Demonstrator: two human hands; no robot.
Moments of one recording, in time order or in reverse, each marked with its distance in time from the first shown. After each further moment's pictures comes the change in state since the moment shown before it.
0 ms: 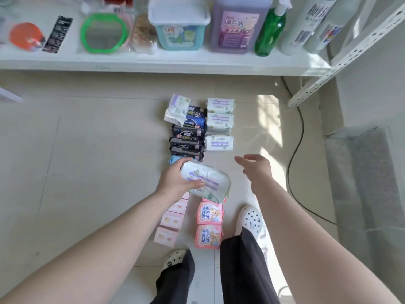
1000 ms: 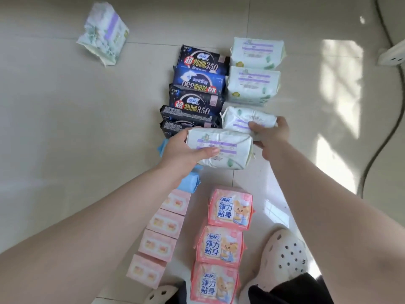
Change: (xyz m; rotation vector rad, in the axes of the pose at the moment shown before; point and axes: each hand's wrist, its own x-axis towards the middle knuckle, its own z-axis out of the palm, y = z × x) left_hand 0.204 -0.111 0.081 -0.301 0.068 -0.182; right_hand 0.292 0.072 0.128 0.221 -0.040 0.002
